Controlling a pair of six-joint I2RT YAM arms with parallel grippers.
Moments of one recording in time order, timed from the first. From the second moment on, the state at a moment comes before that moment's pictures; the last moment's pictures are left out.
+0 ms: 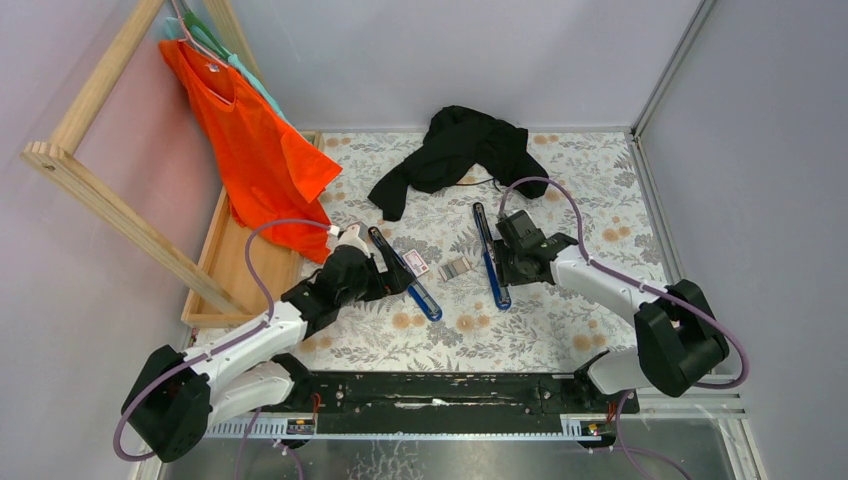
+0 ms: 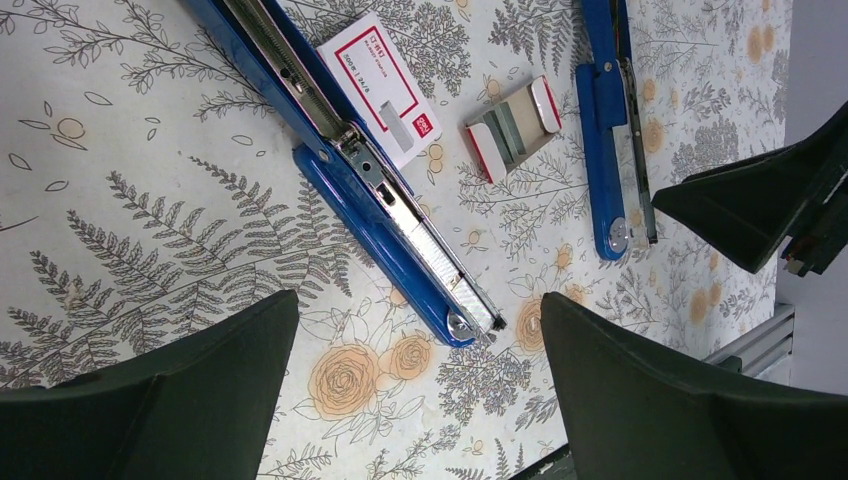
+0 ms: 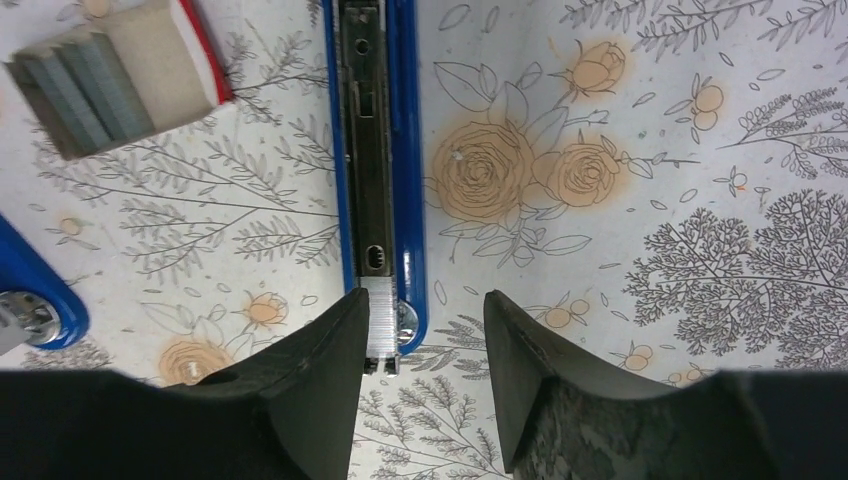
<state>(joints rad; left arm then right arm) -0.65 1.02 0.46 -0.06 -0.02 -0.81 0.57 1.41 0.83 -0.54 0.16 0.36</state>
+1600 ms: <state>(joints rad) -0.65 1.04 0.46 -0.01 0.00 -0.82 0.66 1.85 1.11 -0.29 -0.08 0.32</state>
